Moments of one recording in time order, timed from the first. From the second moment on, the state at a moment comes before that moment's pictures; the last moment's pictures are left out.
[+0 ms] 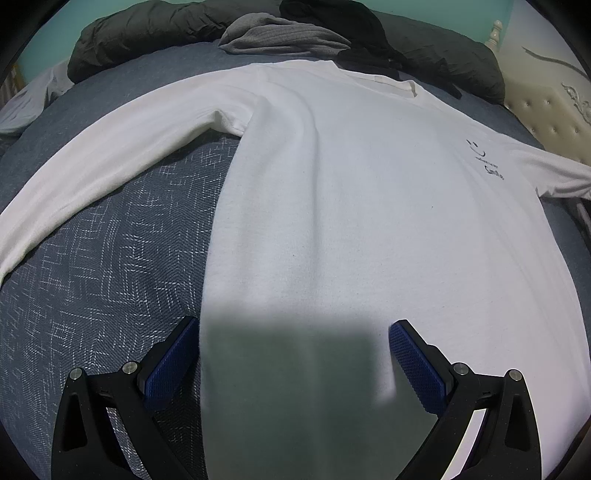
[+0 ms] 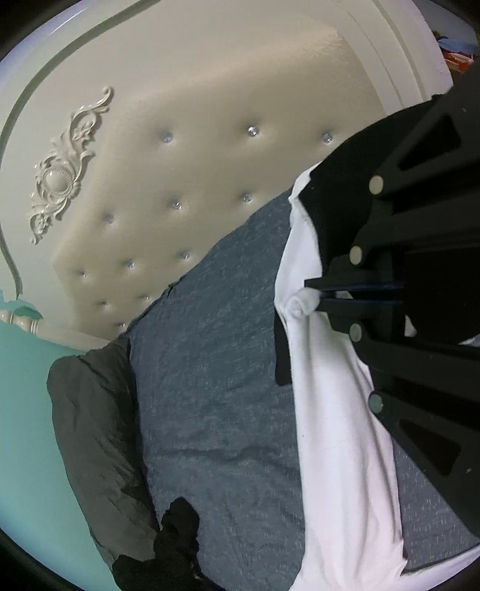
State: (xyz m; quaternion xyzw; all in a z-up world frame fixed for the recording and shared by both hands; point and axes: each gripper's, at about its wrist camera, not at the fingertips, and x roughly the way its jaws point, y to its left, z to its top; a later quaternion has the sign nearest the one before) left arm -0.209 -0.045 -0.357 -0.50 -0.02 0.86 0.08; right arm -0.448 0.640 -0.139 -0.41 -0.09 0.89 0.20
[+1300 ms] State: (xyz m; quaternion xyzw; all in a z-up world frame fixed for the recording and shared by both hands) left arm -0.224 -0.060 -0.347 -0.49 -0.04 0.87 0.07; right arm -0.424 0.577 -0.197 -0.46 -0.08 0.88 0.12
